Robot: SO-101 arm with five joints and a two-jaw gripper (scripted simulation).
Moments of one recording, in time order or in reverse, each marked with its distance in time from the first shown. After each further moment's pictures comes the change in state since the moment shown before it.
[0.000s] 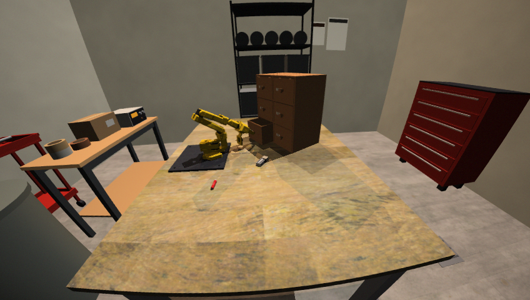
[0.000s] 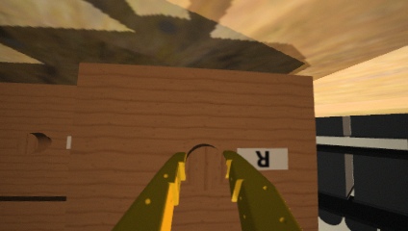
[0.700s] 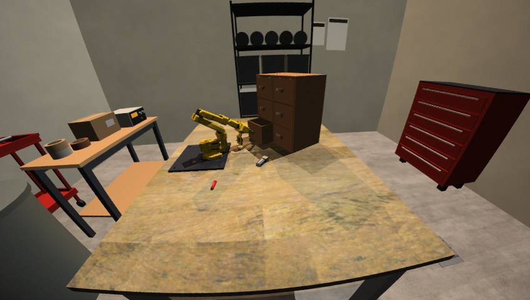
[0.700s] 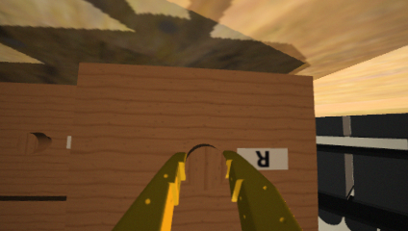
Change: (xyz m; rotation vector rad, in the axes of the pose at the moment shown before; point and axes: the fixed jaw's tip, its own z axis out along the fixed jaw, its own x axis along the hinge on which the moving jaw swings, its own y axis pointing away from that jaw) arm 0.000 0.000 0.000 0.000 0.001 0.000
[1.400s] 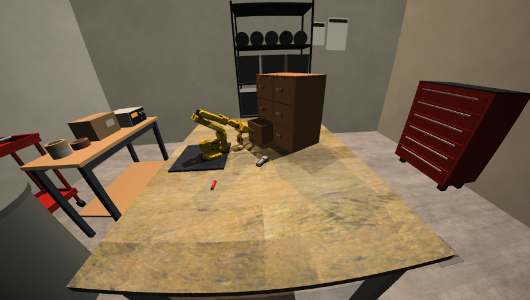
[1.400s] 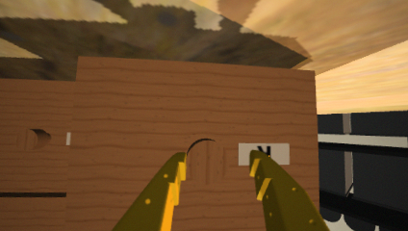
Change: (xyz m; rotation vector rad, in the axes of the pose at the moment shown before) arm 0.002 0.000 -0.001 0.000 0.014 0.001
